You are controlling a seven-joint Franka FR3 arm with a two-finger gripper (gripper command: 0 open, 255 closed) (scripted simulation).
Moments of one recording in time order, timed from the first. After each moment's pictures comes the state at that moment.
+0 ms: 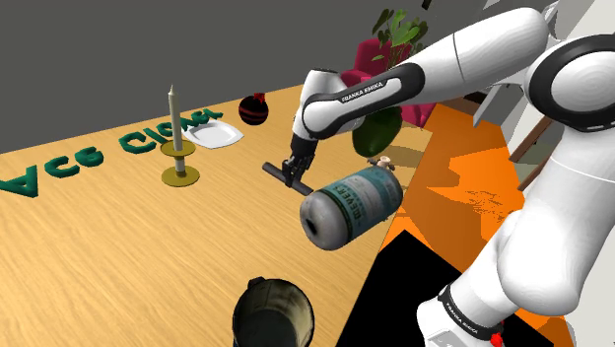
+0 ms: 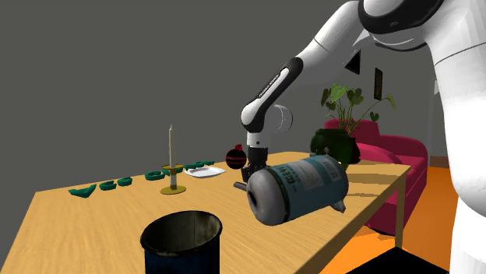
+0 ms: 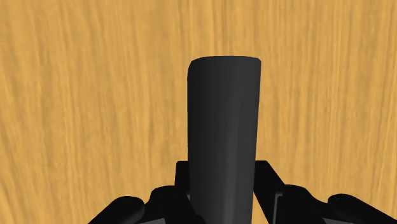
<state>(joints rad) 0.15 0.20 0.03 -2.12 0.10 2.31 -0.07</state>
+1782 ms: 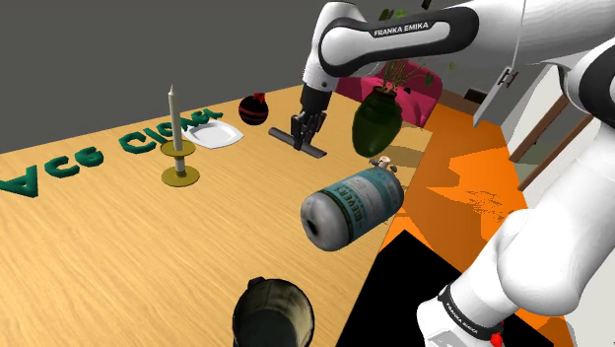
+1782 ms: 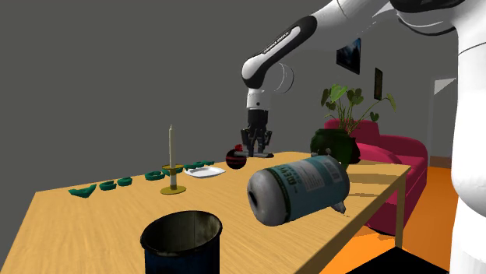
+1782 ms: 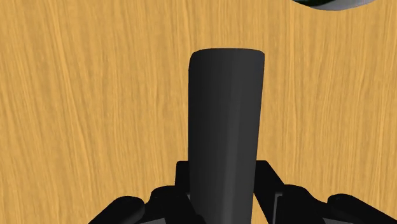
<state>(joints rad) 0.15 0.04 0.03 -1.94 0.09 1.98 -0.05</state>
